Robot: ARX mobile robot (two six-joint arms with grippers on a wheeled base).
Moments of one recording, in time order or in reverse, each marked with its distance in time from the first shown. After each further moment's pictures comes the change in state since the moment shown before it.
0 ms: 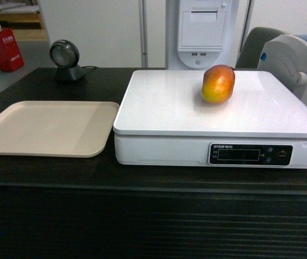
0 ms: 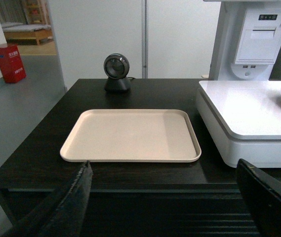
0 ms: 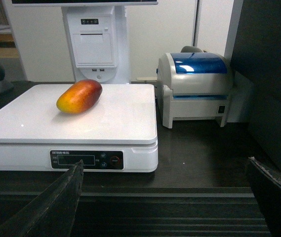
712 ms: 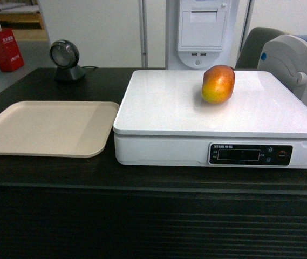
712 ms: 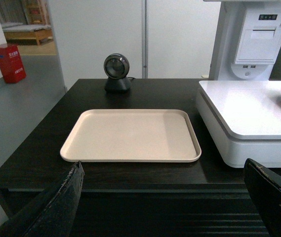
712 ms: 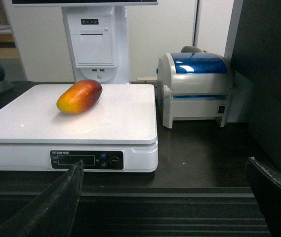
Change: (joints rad) left arm 0.000 0.000 0.000 0.000 0.000 0.001; right arm 0.000 0.000 0.000 0.000 0.000 0.000
